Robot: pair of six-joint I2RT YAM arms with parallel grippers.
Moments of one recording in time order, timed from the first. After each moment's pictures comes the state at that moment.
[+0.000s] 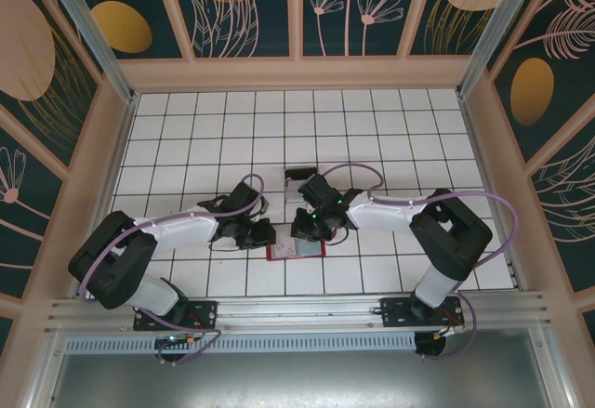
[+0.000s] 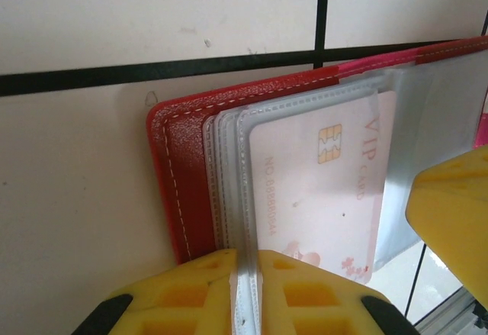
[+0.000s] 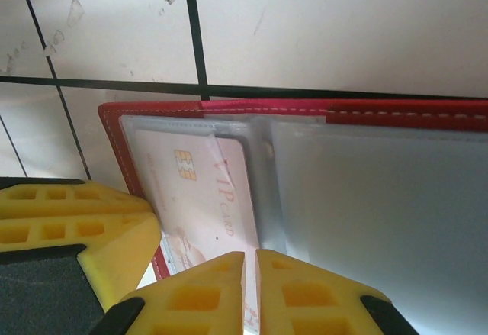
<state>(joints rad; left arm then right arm) -0.68 1.48 0.63 -0.30 0.39 -0.78 0.88 1.66 0.87 -0.29 -0.35 0.98</state>
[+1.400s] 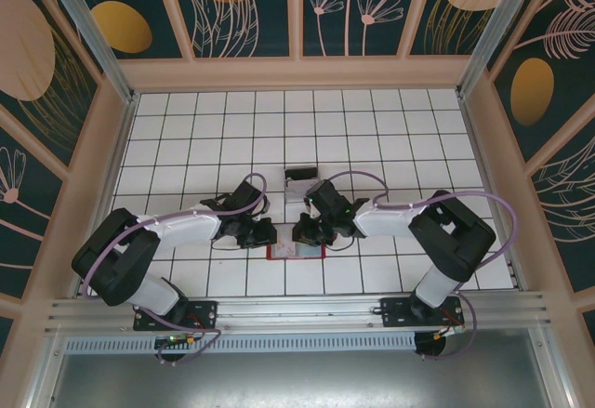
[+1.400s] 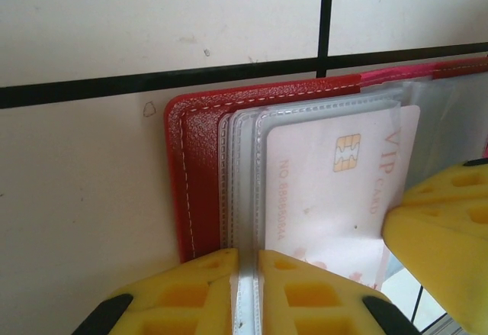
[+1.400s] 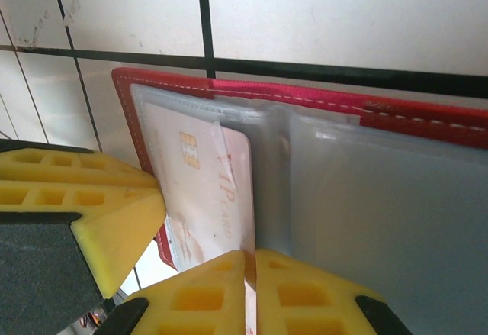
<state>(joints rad) -0.69 1.50 0.66 -0.32 0.37 -0.78 0.86 1.64 0.74 -0.08 -0.44 0.97</state>
